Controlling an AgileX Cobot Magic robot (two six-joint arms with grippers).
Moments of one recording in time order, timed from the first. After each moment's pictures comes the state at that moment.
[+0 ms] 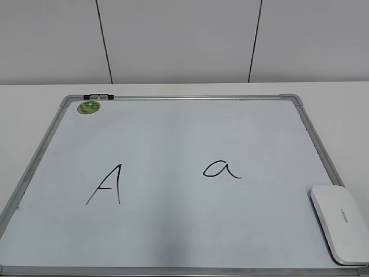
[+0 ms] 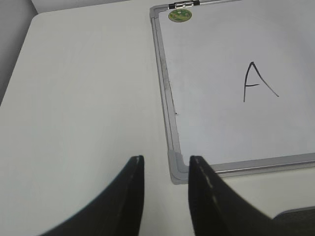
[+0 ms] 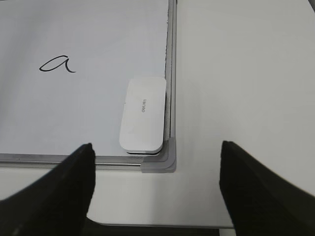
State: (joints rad) left arm -0.03 0.01 -0.51 -0.02 1.11 0.07; right arm 0.00 -0.02 -0.49 0.05 1.14 -0.03
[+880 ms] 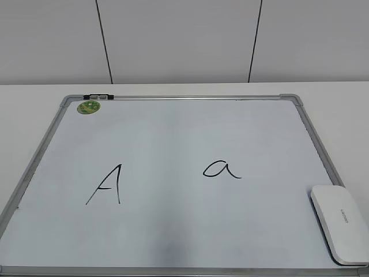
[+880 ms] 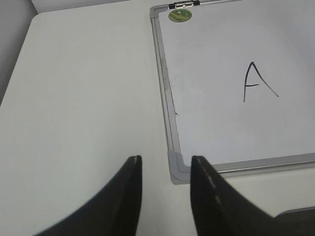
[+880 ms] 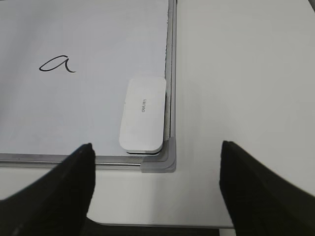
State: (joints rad) left arm -0.03 0.01 -0.51 -0.03 1.11 0.07; right arm 0.00 -0.02 -0.49 0.05 1.14 -0.03
